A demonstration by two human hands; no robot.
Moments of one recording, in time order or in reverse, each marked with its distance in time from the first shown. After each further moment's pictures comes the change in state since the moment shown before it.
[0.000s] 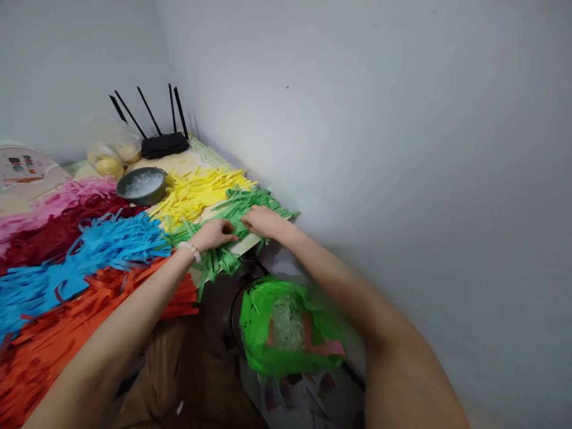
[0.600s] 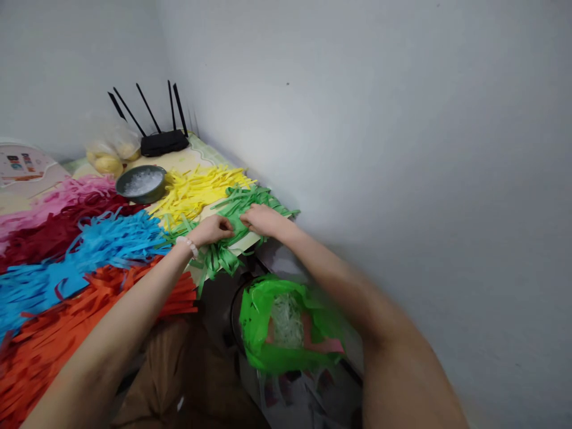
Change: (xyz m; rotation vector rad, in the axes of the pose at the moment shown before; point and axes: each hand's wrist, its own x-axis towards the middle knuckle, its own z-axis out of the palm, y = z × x) left_hand 0.004 -0.005 -0.005 -0.169 -0.024 -0.016; right_hand 0.002 0.002 0.001 -0.020 -0.018 -0.021
